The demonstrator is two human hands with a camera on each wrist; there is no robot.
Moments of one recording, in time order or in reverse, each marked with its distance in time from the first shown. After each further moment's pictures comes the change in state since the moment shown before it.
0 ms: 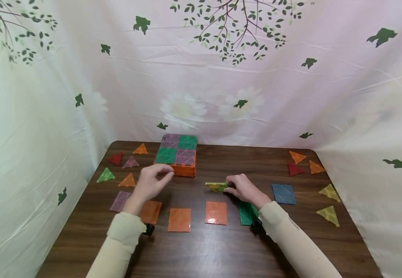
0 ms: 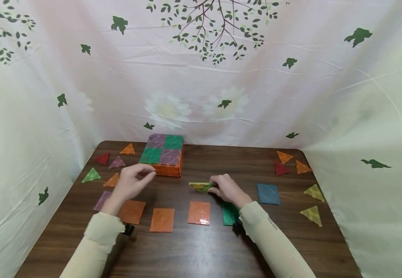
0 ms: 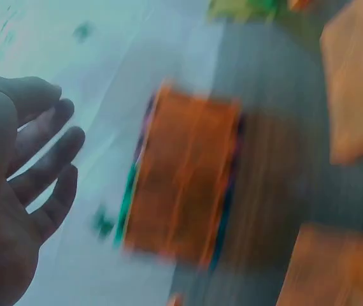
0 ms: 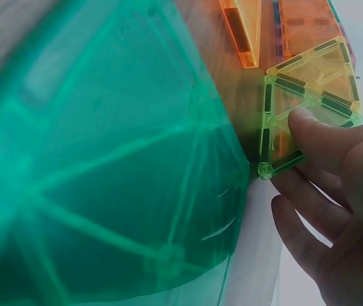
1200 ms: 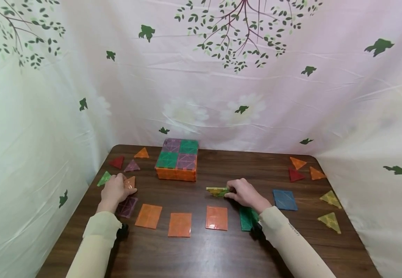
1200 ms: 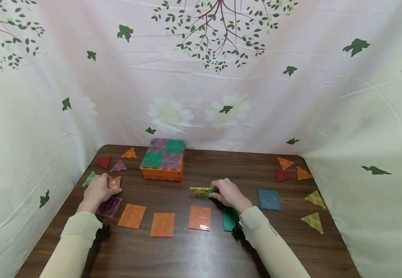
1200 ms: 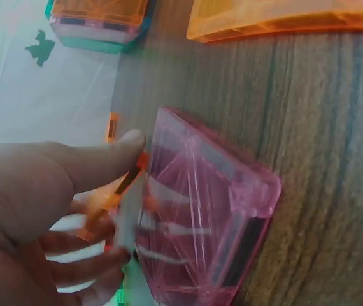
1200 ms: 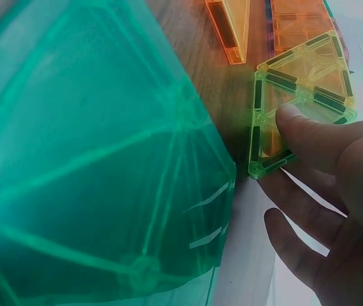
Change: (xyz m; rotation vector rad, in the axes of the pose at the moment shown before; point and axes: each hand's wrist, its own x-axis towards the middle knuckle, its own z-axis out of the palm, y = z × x) left_hand -0.054 -0.096 -0.070 0.440 -0.347 -0.797; right_hand -0.001 -0.004 -0.004 -0.006 -0.048 0.065
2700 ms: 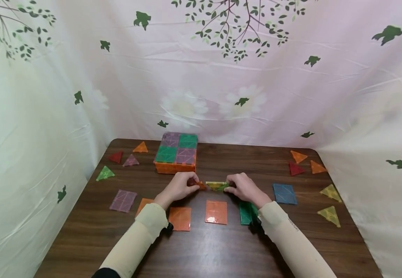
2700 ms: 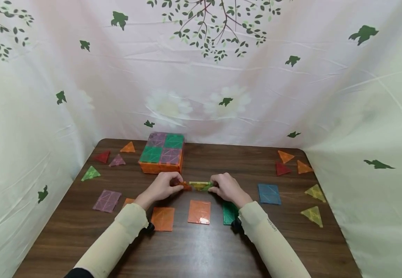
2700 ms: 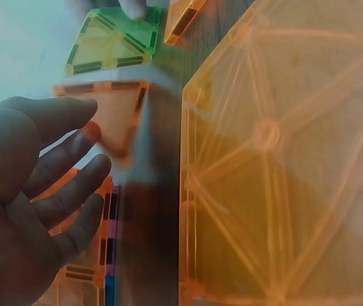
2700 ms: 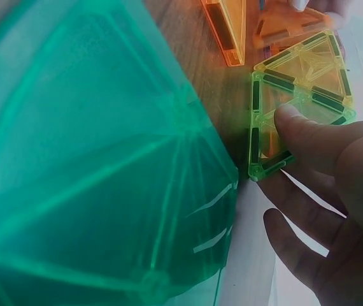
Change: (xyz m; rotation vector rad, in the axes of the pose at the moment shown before) left_hand -0.008 0.180 0.086 -0.355 -0.176 0.678; right_hand 0.002 -0.001 0.006 0.011 0.021 0.033
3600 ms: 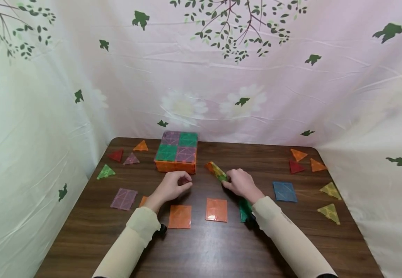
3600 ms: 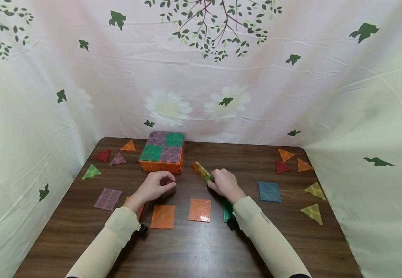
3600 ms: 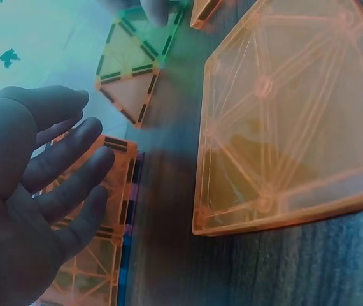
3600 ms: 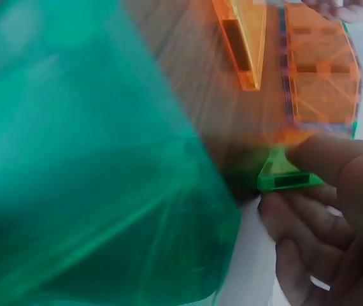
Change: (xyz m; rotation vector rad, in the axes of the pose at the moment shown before) left_hand -0.018 -0.003 -0.018 -0.015 0.109 0.014; right_hand 0.026 -0.001 0.001 -0.178 0.030 0.167
